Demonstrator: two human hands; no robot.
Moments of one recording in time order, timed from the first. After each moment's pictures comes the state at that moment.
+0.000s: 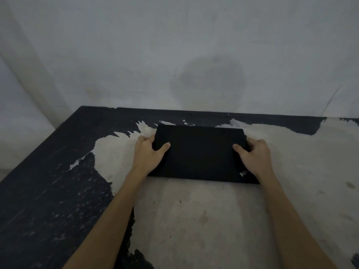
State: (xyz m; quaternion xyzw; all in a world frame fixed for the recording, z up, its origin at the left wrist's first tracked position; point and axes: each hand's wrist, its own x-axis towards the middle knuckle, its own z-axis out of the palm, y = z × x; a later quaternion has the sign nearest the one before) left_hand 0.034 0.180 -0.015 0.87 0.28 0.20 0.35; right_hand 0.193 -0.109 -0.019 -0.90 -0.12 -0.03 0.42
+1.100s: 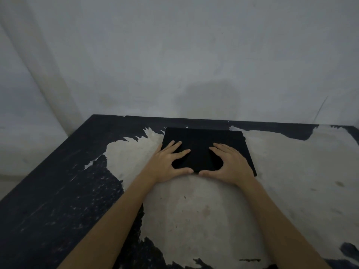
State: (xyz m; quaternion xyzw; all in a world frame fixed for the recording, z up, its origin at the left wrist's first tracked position) left_hand 0.017 0.160 -0.011 0.99 0.02 0.06 0.14; right_hand 0.130 -0.076 0.007 -0.92 -0.36 0.01 0.14
